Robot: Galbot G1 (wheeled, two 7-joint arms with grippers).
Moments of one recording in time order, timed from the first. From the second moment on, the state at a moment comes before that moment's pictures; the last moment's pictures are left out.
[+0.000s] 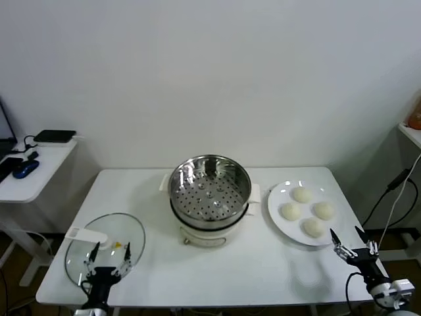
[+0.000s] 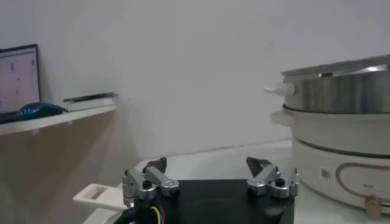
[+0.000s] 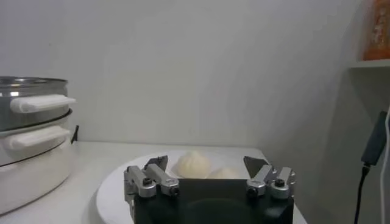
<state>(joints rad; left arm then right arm) 1.63 -1.51 -0.74 -1.81 -0.01 -0.26 0.09 -1.57 0.91 0.67 1.64 0.64 0.27 -0.15</state>
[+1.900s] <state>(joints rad) 1.61 -1.49 -0.68 -1.84 0.01 -0.24 0.07 0.27 0.86 -0.84 0.63 -0.02 0.20 -1.20</state>
